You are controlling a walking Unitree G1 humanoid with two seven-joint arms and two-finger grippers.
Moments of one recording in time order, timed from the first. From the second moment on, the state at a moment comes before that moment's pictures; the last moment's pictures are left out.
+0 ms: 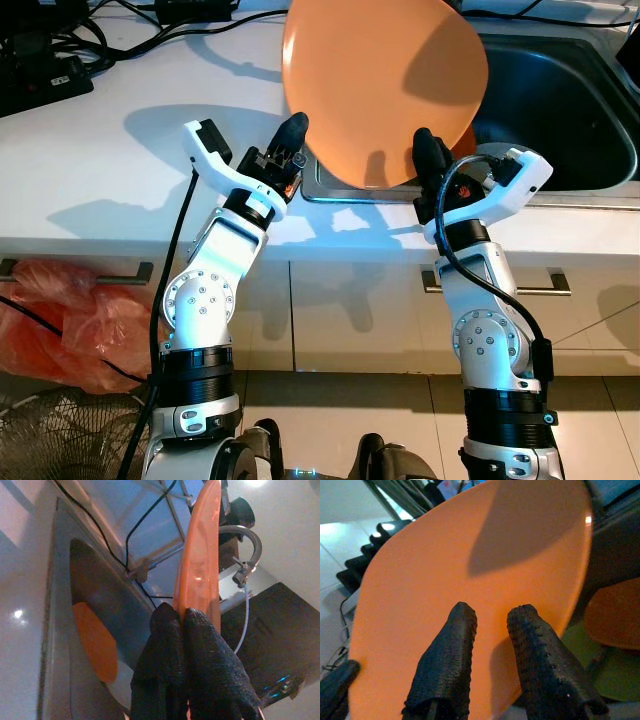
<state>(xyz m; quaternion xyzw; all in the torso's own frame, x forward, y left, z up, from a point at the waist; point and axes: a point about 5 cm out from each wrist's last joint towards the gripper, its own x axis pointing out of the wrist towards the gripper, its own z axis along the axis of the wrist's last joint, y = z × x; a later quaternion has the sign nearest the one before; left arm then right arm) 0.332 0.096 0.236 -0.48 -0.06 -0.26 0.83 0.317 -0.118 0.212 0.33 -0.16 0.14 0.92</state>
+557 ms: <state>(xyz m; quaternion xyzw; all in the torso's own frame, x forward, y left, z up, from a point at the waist) 0.338 0.109 0.229 -0.49 -0.08 -0.22 0.84 0.319 -0.130 0.216 0.33 -0.17 0.12 0.92</state>
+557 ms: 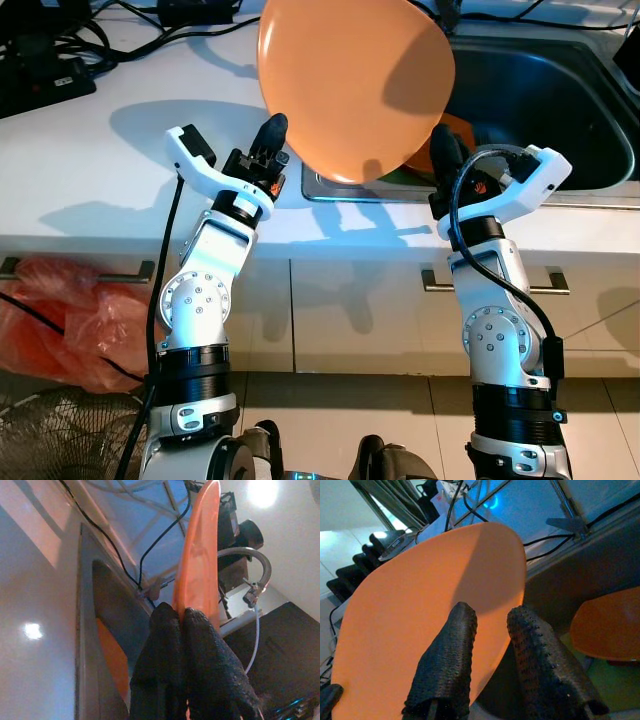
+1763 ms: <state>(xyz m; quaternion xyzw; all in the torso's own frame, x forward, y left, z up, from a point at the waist) 0.348 0.106 0.227 -0.49 -0.10 -0.24 0.83 0.332 -0.129 0.200 0.35 -0.15 0.11 0.92</state>
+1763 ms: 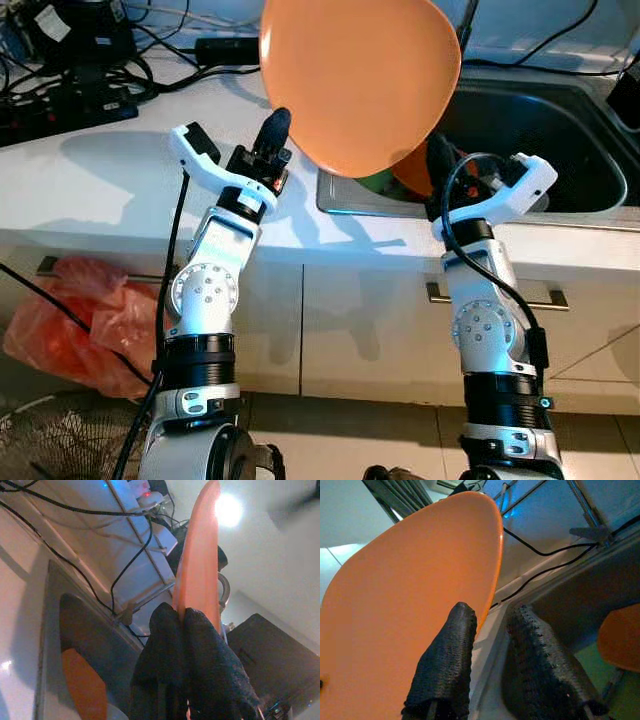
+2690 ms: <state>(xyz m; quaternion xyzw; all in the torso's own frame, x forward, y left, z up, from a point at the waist) 0.344 0.094 0.227 -0.48 -0.09 -0.29 0.82 0.333 -0.123 0.196 0.37 -0.14 0.13 0.91</state>
